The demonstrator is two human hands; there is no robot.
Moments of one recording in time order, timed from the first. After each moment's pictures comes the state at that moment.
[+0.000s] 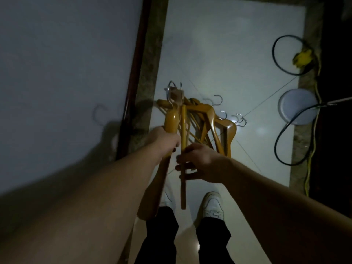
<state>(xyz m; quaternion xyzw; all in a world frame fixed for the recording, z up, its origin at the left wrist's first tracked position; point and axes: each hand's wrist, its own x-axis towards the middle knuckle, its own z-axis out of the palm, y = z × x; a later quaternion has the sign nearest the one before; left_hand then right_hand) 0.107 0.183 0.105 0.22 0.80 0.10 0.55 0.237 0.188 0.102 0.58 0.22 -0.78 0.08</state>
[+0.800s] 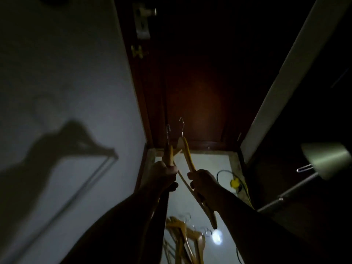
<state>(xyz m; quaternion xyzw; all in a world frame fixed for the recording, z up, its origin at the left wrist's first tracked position) 0.176 0.298 0.586 0.32 0.71 0.32 0.54 0.318 0.299 0.582 0.66 0.40 -0.60 -0.19</state>
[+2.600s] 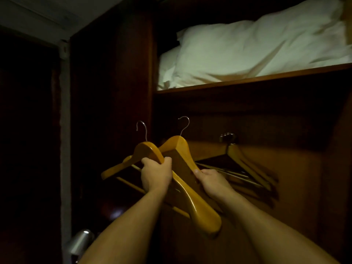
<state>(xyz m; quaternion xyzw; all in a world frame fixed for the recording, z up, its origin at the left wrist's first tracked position) 0.640 -0.194 1.038 0.65 0.34 0.50 0.46 0.732 -0.326 1.030 0.81 0.34 -0.04 -0.47</state>
